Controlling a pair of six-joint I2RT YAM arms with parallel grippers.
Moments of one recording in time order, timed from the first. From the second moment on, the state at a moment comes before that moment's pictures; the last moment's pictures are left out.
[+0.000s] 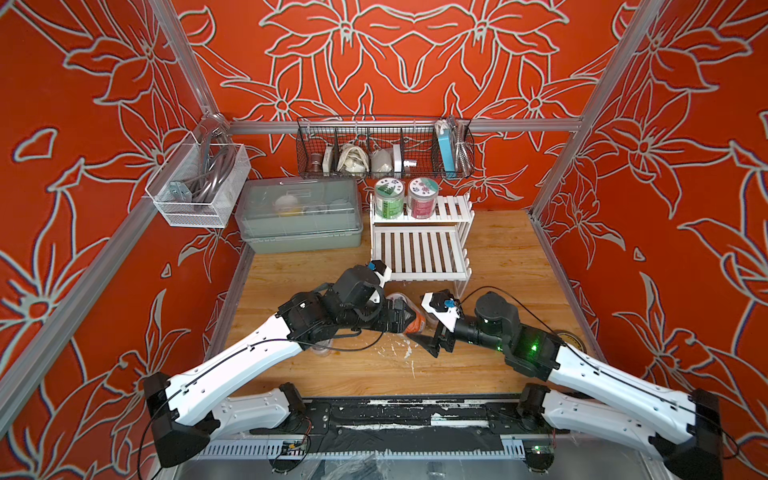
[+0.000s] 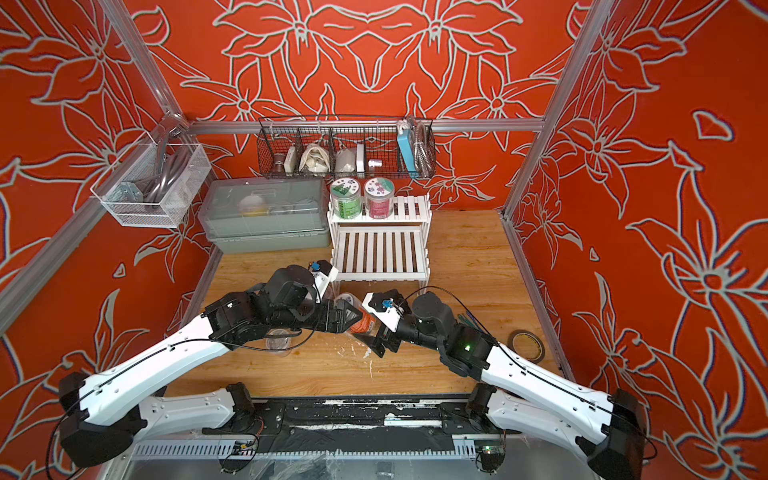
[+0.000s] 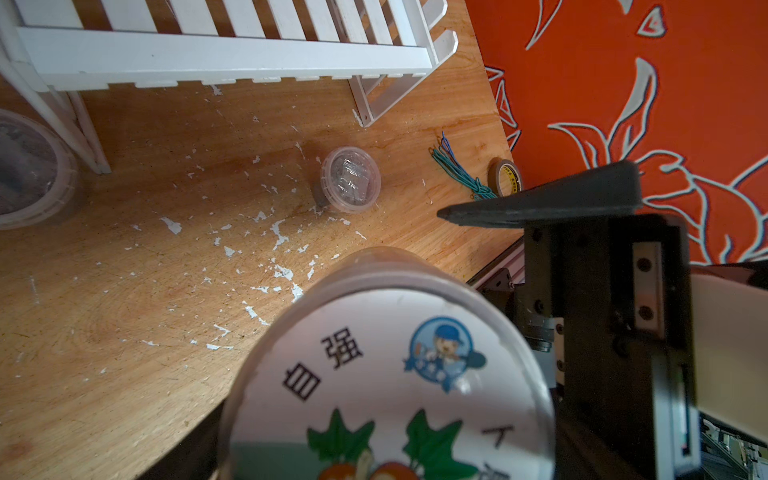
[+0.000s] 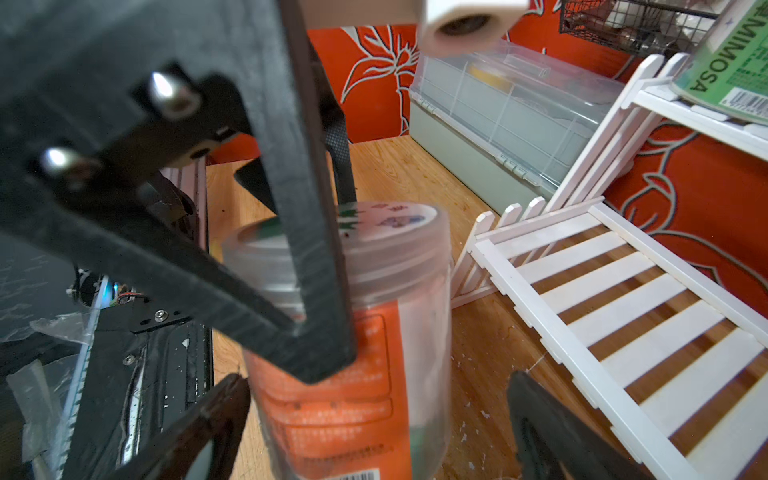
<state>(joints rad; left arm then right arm) -0.86 1.10 1.15 -0.77 0.16 -0.76 0.99 0.88 0.68 -0.11 -0.19 -0.16</state>
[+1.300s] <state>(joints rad) -0.87 1.11 1.10 -0.65 0.20 -0.72 1.02 0.99 0.71 0.00 -0.15 -0.15</state>
